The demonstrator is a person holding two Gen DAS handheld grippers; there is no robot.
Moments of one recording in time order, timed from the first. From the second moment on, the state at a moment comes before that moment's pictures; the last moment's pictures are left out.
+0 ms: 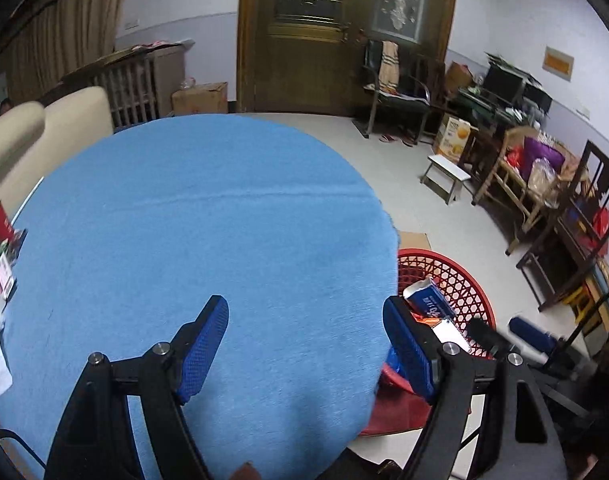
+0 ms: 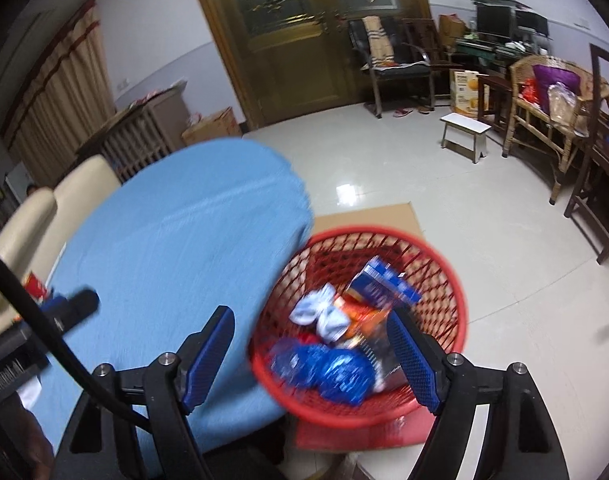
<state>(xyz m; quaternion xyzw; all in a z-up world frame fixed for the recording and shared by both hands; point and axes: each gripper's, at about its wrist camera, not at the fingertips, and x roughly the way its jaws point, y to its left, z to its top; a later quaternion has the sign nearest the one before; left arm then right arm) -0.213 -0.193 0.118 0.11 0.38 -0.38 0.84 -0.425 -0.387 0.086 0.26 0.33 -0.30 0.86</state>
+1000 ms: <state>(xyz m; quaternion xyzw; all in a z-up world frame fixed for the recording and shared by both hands) -0.221 -0.184 0.116 0.12 0.36 -0.39 0.84 -0.418 -0.350 0.086 0.23 0.34 -0.32 0.86</state>
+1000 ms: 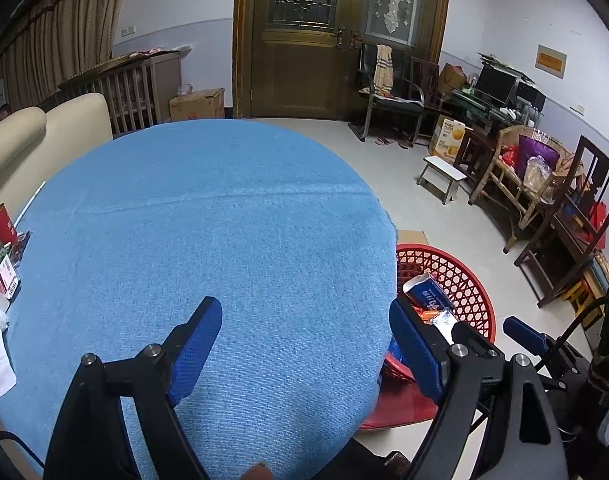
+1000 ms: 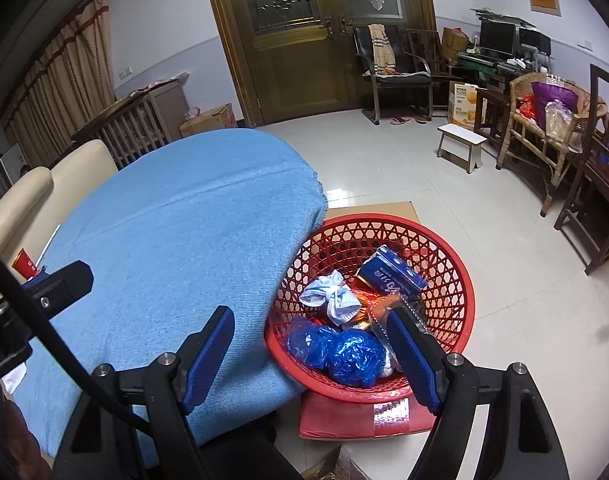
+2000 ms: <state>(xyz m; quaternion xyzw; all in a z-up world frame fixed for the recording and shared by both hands) -0.233 -0.196 0.101 0.15 0.37 -0.41 0.82 -0.429 -0.354 0.090 0.21 0.32 -0.35 0.85</state>
